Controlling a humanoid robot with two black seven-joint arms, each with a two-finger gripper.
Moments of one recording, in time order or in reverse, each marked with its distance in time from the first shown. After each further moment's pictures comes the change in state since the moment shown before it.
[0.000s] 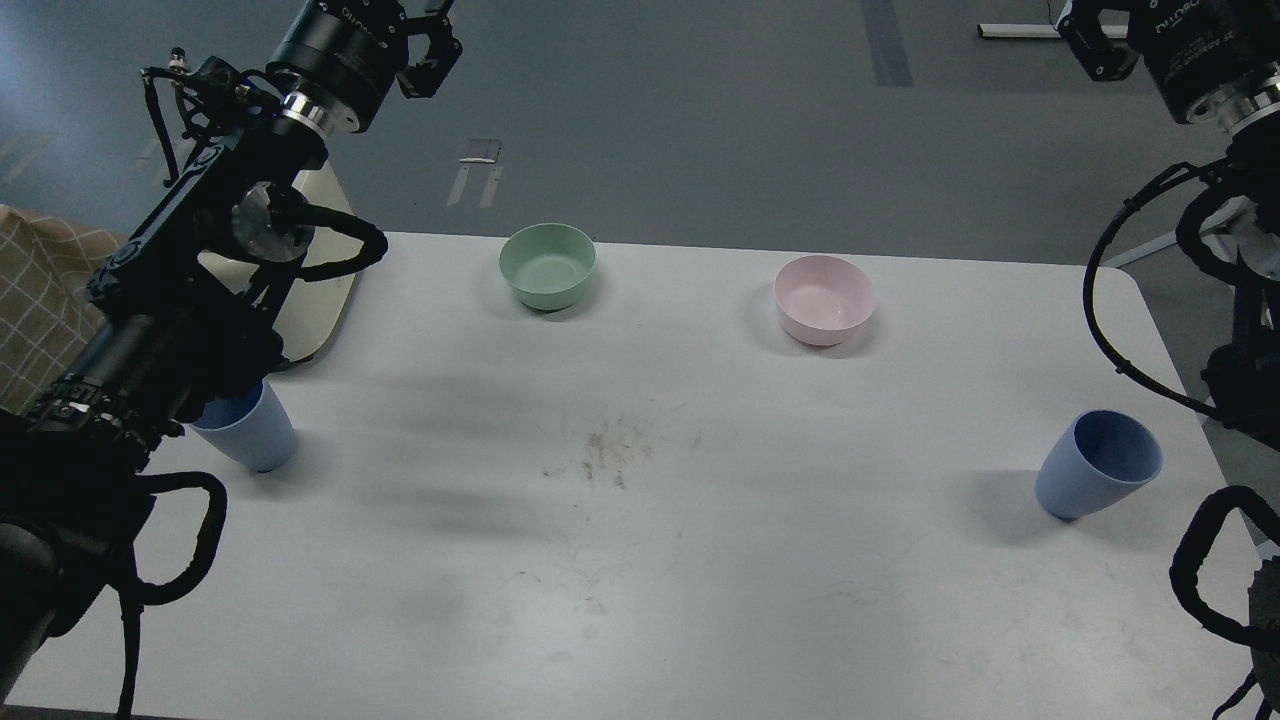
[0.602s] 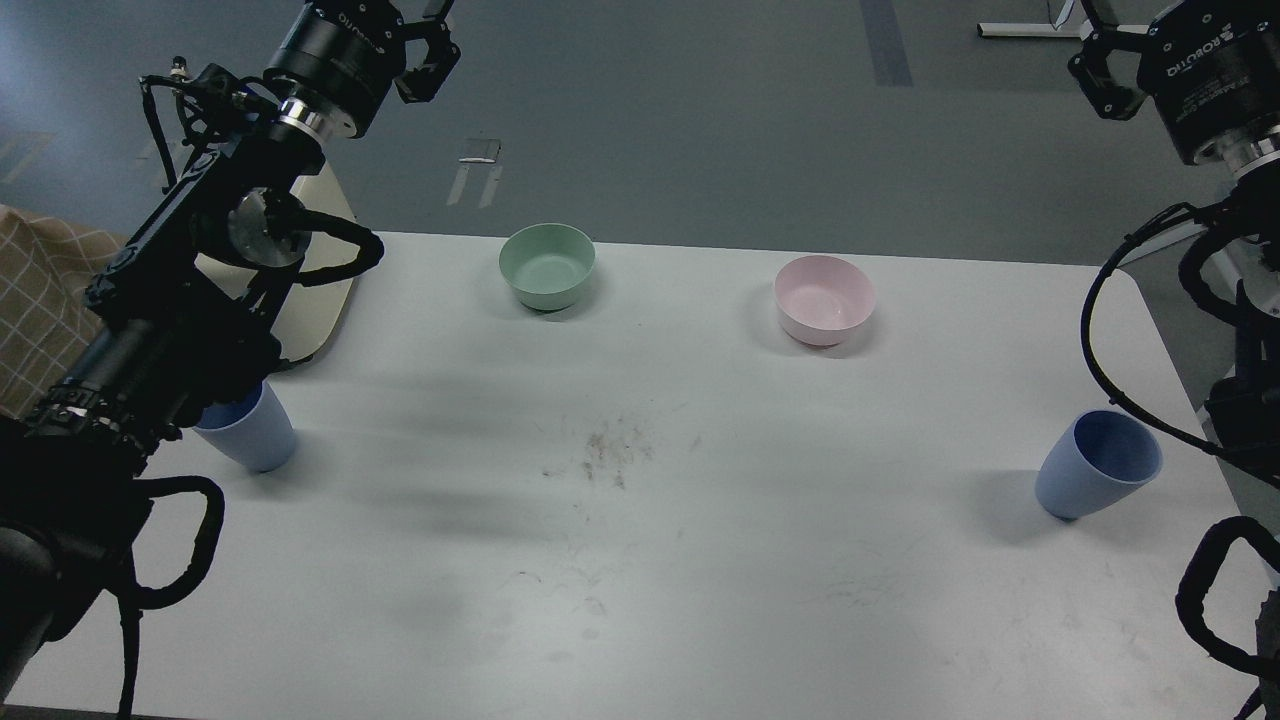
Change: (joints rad) left arm 0.012 0.005 0.002 0.001 -0.028 -0.015 -0.009; right arm -0.052 -0.007 0.004 -0.014 0.128 0.000 0.002
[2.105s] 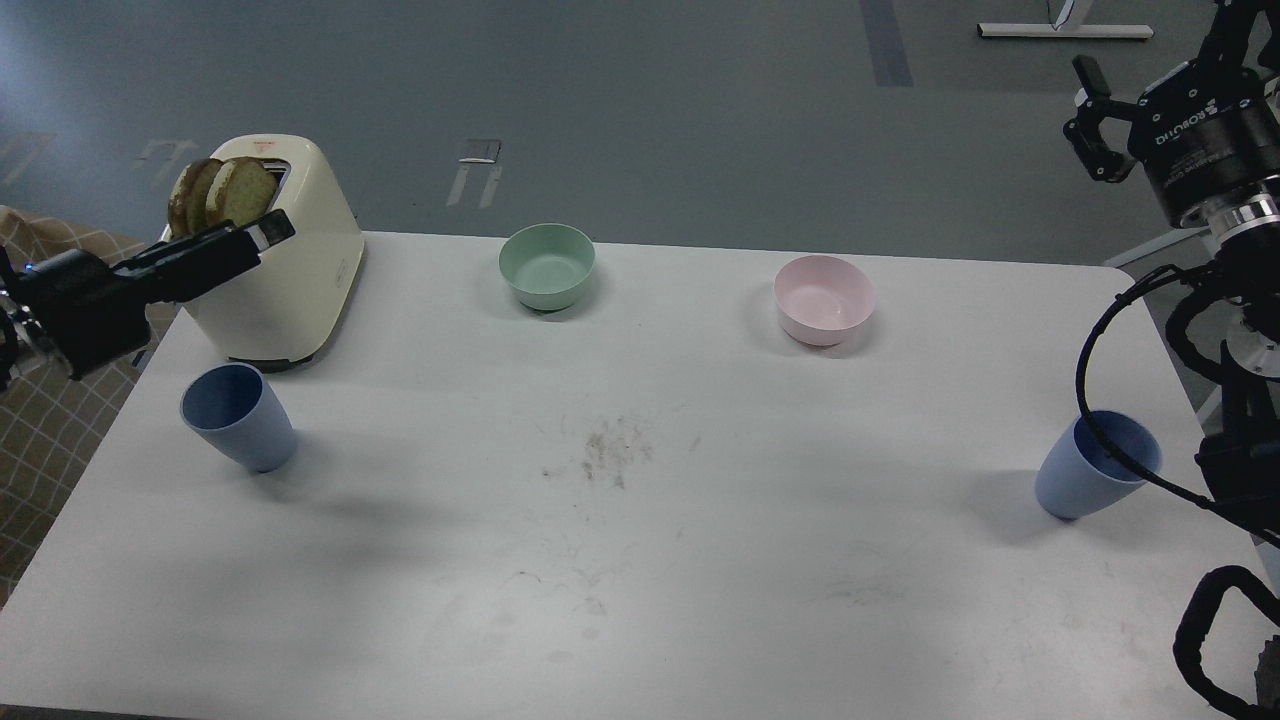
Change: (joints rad) left arm 0.724 0.804 0.020 -0.715 1.102 0.250 -0.150; right arm -0.102 0.003 -0.001 0.008 0.017 0.000 0.038
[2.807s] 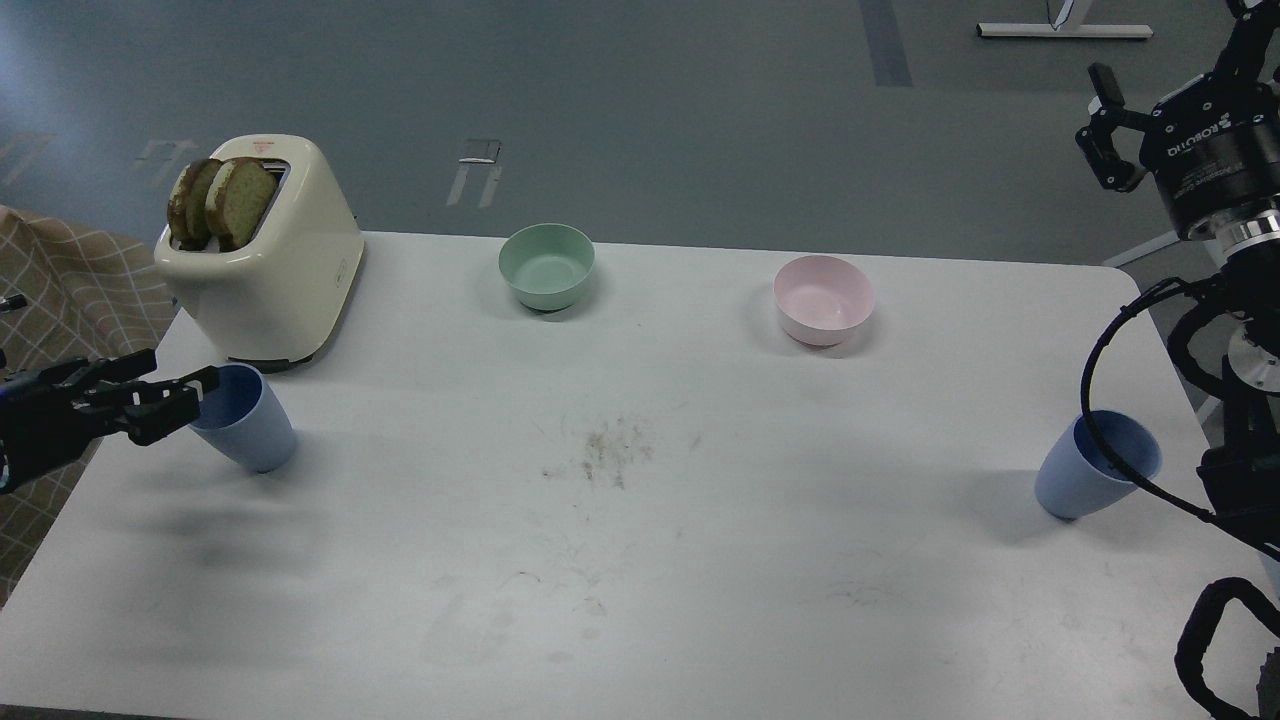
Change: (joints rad) left arm 0.054 -0.027 0.124 0.320 0.331 0.131 -0.025; right arm -0.026 -0.002 0.009 -0.003 0.014 0.000 0.047
